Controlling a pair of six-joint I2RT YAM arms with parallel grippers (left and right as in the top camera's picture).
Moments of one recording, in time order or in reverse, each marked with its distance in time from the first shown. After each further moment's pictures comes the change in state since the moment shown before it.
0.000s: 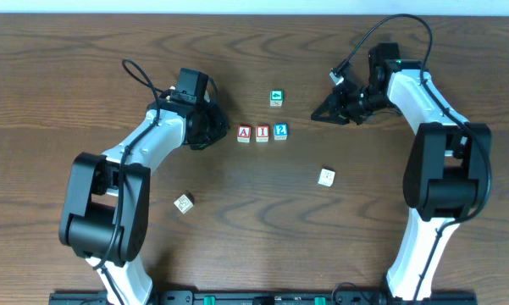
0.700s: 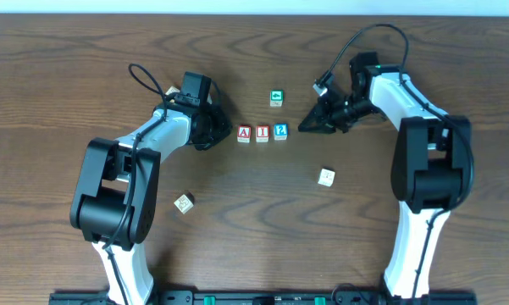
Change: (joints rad) left arm 0.000 0.096 0.000 0.112 0.028 -0.049; right arm 0.063 0.091 0.000 -0.013 -0.032 -0.026
